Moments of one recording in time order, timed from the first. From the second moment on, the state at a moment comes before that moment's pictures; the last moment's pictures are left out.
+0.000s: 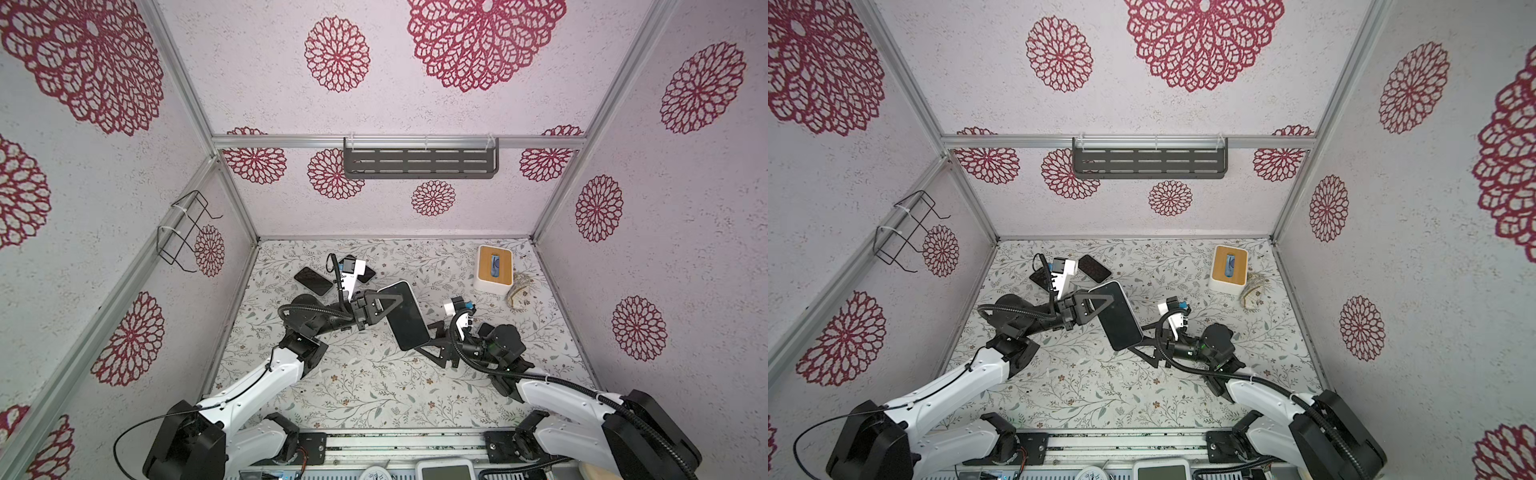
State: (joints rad) left arm -0.53 1.17 0.65 0.85 0.81 -1.06; right arm 0.65 1.12 0.34 0.98 -0.79 0.79
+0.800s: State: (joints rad) left arm -0.51 1.26 0.60 1.11 0.81 -1.19; right arm 0.57 1.10 0.32 0.97 -0.78 0.85
